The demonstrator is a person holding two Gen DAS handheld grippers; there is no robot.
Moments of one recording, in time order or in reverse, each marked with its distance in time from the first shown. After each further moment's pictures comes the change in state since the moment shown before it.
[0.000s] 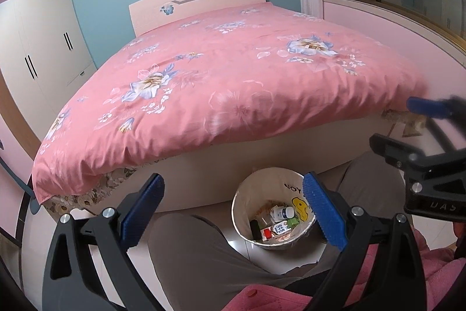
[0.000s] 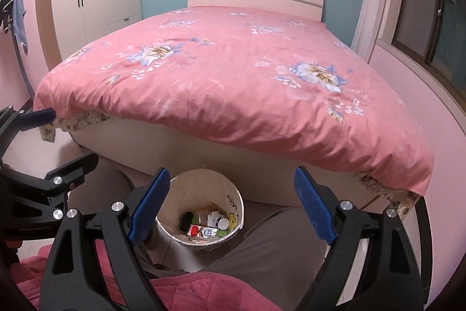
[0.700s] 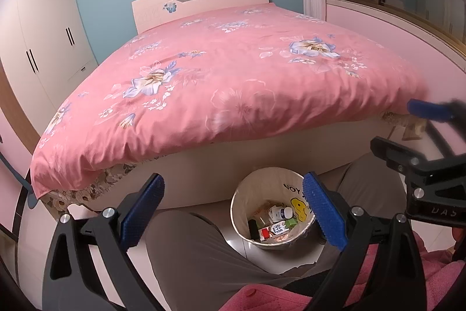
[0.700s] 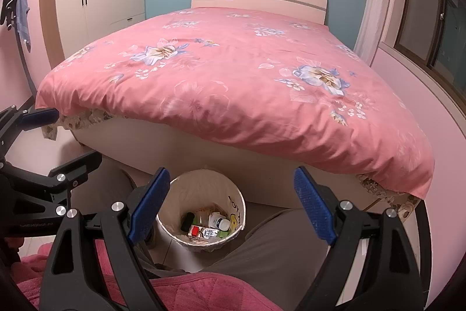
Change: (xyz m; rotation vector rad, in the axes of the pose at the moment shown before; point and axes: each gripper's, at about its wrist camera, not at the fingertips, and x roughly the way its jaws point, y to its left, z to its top) left arm -0.002 0.003 -0.002 -0.016 -0.001 -0.001; right arm -0.003 0.008 0.001 -0.022 -0.007 0.004
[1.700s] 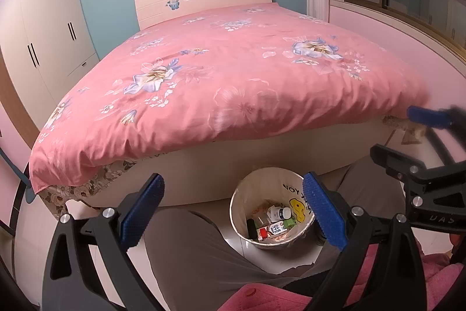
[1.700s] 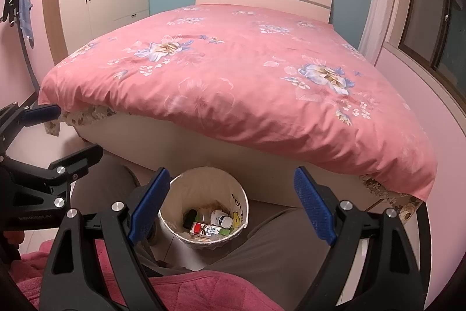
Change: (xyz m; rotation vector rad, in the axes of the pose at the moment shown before) left arm 0.002 -0.001 -0.002 -0.028 0.010 0.003; right arm 0.005 0.004 0.000 -0.013 0.013 0.017
